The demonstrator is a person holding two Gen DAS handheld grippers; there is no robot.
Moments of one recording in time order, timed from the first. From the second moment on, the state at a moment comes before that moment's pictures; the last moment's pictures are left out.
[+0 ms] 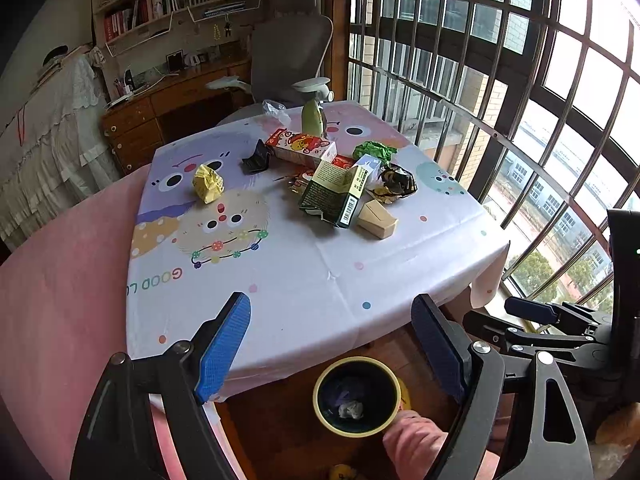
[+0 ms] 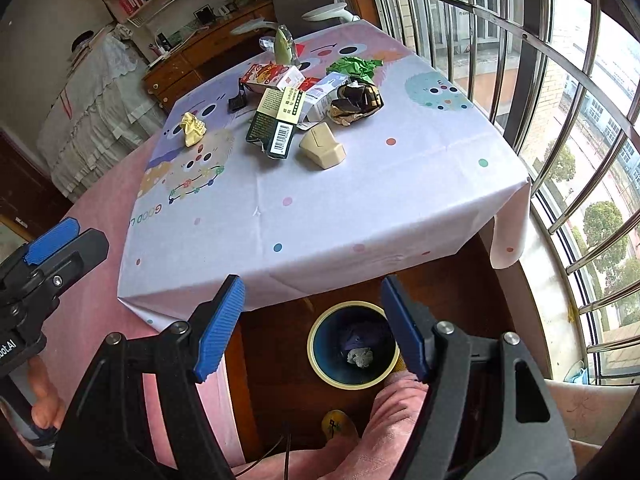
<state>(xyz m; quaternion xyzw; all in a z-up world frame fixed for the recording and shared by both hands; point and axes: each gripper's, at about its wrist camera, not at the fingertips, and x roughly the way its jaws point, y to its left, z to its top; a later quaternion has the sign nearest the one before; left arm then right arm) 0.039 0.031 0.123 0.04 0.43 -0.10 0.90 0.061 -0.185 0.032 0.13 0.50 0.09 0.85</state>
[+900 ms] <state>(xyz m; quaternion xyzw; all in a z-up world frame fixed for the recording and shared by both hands) 0.342 -0.066 -0.014 0.02 0.55 0.01 0.84 0.388 -0.242 -0.064 0.16 0.59 0.15 0.78</state>
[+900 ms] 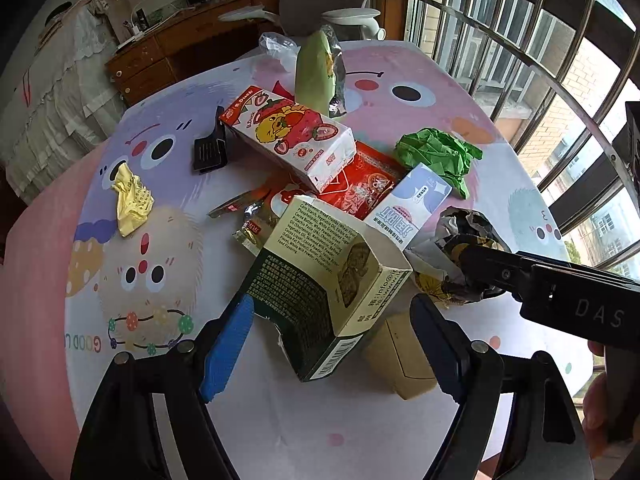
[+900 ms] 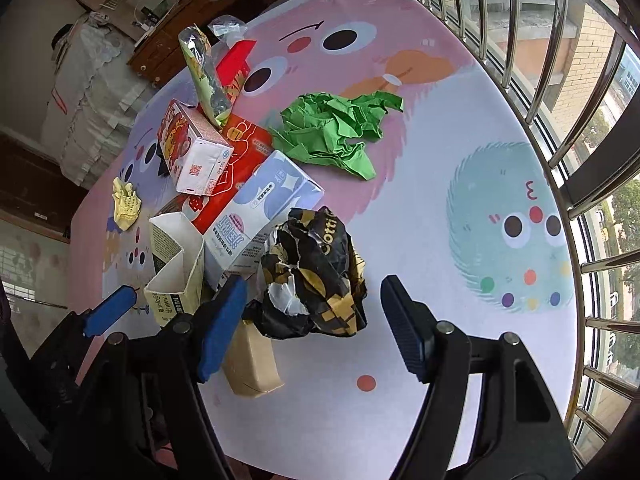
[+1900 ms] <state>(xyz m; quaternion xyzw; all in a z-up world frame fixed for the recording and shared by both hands) 0.282 -0.007 0.046 -0.05 0.51 -0.01 0.86 0.330 -0.220 -0.021 0.18 0.56 0.20 0.79</state>
